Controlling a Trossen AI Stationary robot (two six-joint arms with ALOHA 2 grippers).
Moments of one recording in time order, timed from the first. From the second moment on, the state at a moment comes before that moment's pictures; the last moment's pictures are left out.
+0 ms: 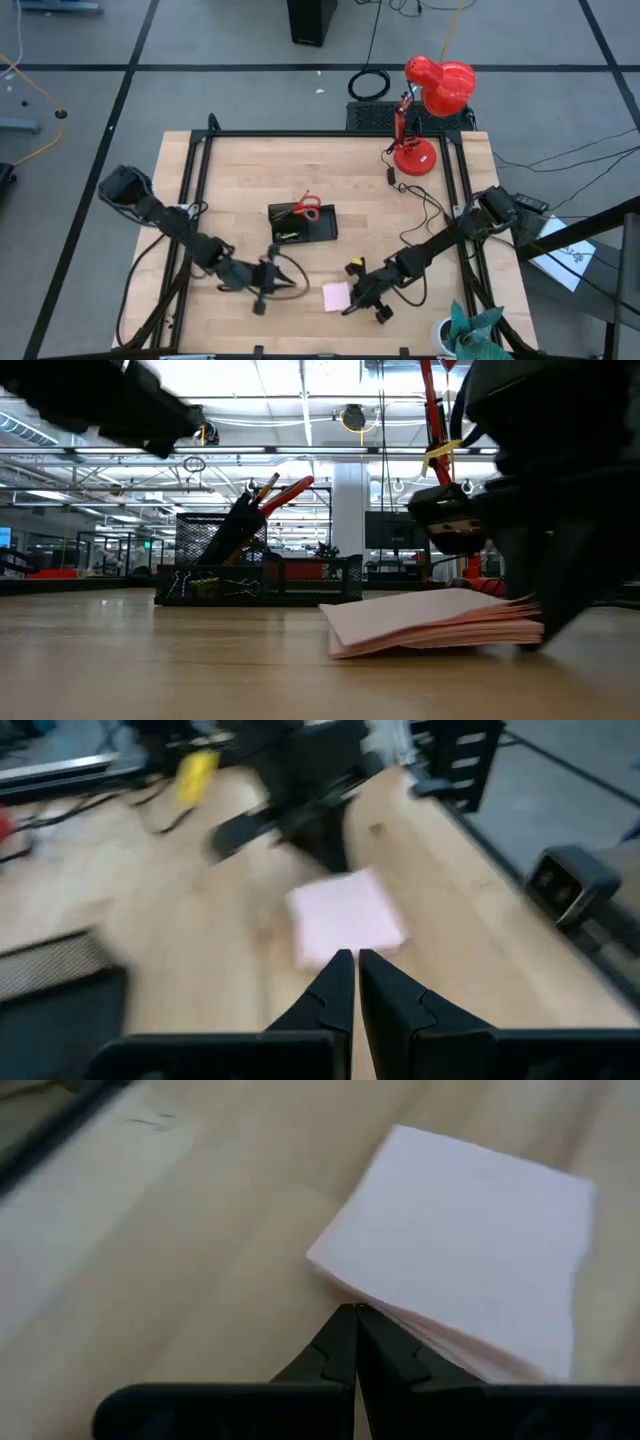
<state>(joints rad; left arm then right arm) -0.62 1.50 0.61 0.44 -0.37 -0.12 0.50 1.86 0.87 0.12 -0.03 -0.05</state>
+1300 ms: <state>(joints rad) -0.44 1.81 0.89 0.23 -0.24 -0.50 0.70 1.85 0.86 0.18 0.58 -0.20</state>
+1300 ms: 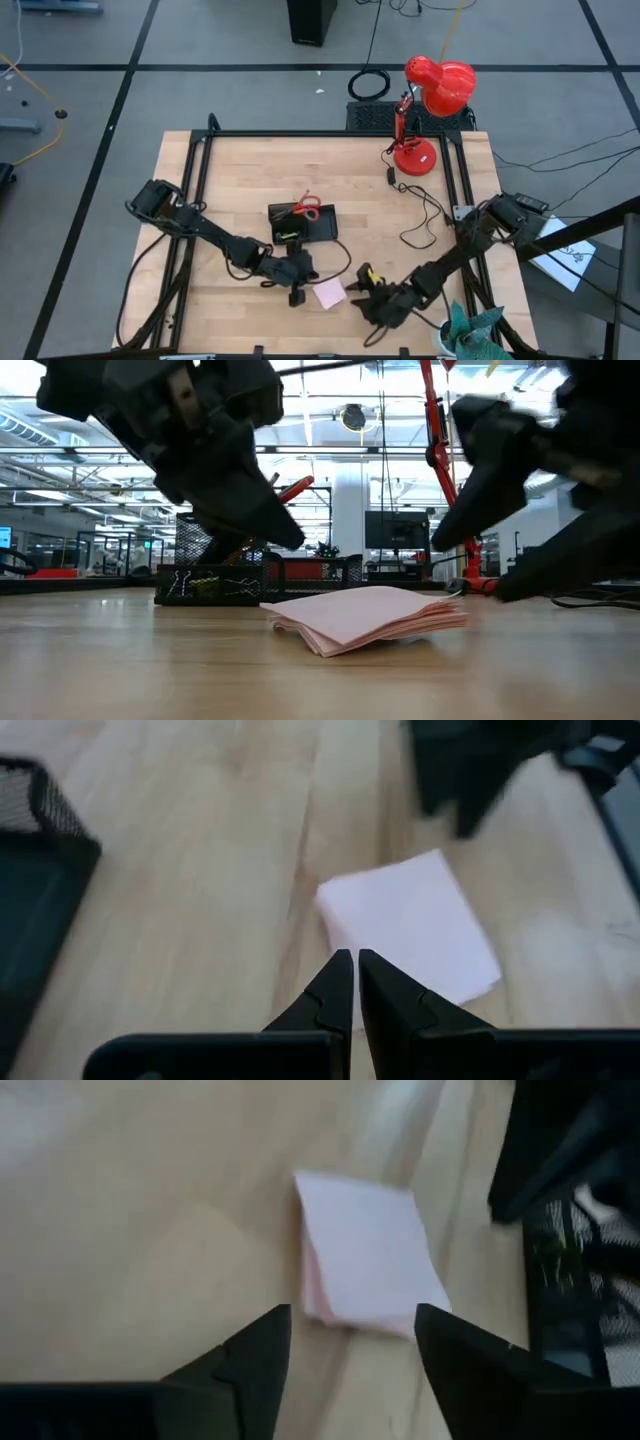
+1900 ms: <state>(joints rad) -0.44 1.81 0.89 0.14 -0.27 -0.50 0.72 1.91 0.88 0.36 0.61 -0.25</state>
